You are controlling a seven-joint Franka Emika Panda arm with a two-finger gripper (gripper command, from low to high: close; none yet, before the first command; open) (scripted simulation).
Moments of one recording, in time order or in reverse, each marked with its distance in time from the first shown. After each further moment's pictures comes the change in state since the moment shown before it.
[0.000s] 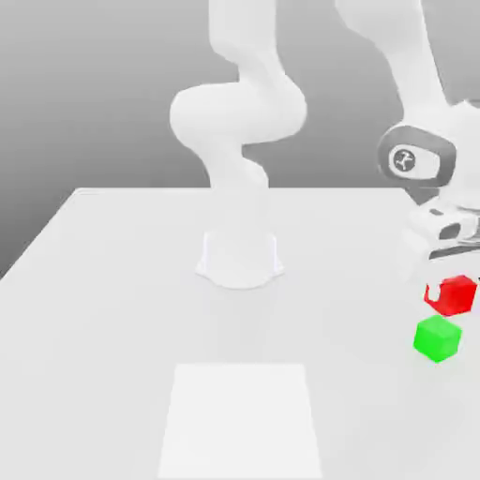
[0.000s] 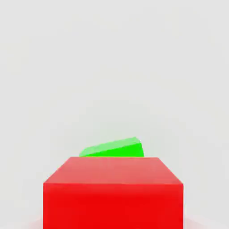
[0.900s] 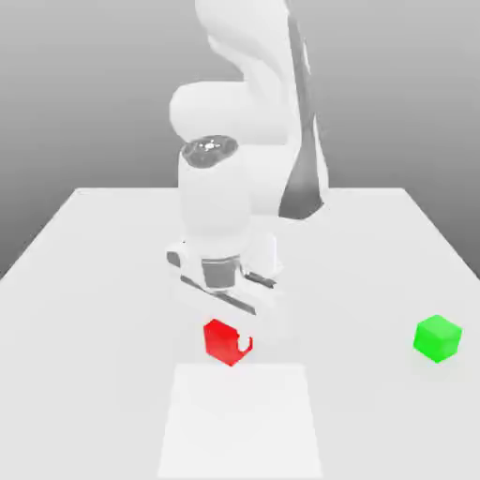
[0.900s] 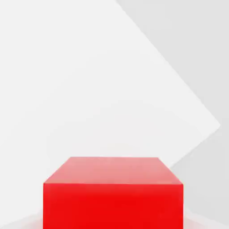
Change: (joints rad) arm -0.556 -0.236 -0.358 -0.275 0.423 0.037 -0.271
